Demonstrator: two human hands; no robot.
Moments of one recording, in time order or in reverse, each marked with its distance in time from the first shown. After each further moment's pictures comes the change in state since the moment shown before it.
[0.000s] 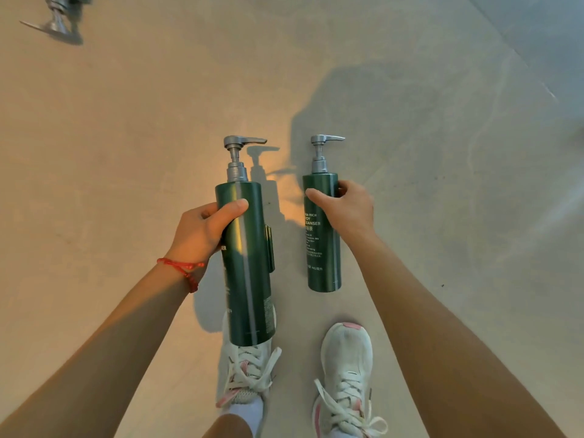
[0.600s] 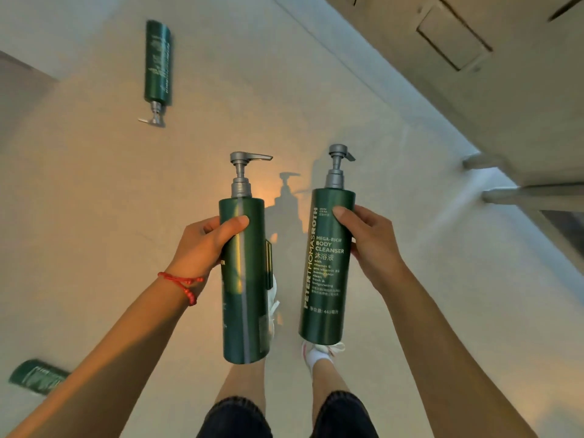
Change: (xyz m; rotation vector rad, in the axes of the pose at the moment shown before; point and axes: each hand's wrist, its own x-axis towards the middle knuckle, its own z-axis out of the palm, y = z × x) left_hand -0.209 0.167 -0.024 -0.021 -0.034 0.062; right_hand -0.224 -0.122 -0.196 0.609 -0.237 -0.053
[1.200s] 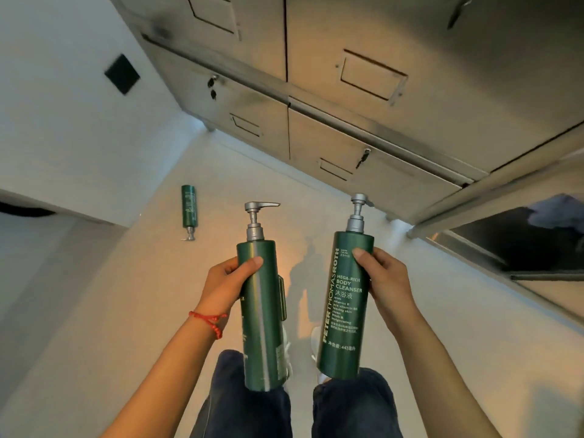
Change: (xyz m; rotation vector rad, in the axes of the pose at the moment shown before) left_hand -0.226 0.198 0.012 0.109 -0.146 0.180; right_hand -0.252 -0.184 -0.041 0.195 0.234 -0.220
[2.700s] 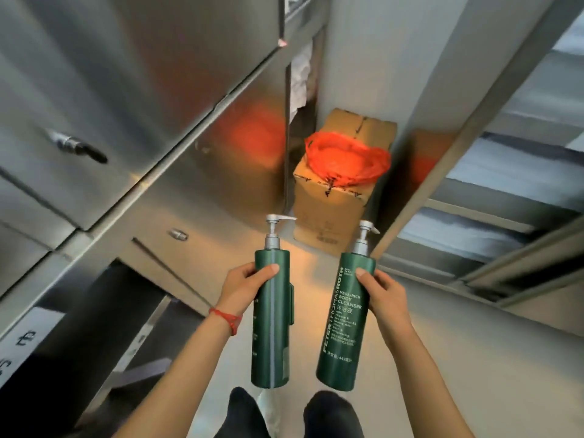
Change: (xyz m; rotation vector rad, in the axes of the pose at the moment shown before) left_hand -0.289 0.035 0.707 0.940 -1.528 0.272; right_hand -0.324 0.006 -0.481 0.798 1.611 -0.170
